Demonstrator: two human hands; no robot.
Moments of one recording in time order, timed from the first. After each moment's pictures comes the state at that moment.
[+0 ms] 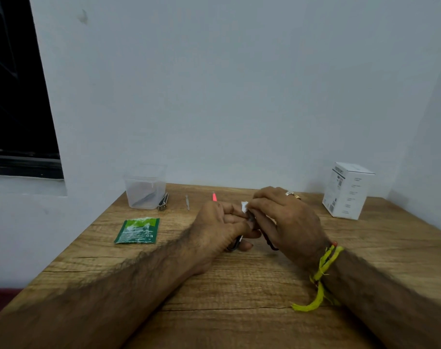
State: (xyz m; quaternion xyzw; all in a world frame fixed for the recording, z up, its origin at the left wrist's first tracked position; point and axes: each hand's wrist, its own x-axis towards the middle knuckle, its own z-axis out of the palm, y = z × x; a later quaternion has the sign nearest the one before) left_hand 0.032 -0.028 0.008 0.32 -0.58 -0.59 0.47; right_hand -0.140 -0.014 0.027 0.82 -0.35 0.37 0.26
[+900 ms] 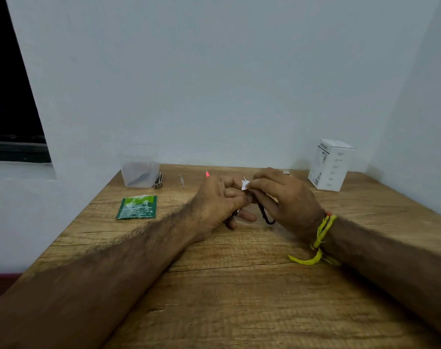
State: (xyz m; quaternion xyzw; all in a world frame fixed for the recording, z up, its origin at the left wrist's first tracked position) left_hand 0.032 -0.020 0.015 0.31 -0.65 -0.55 0.43; right_hand -0.154 -0.005 0.020 0.83 -0.34 0.38 0.23
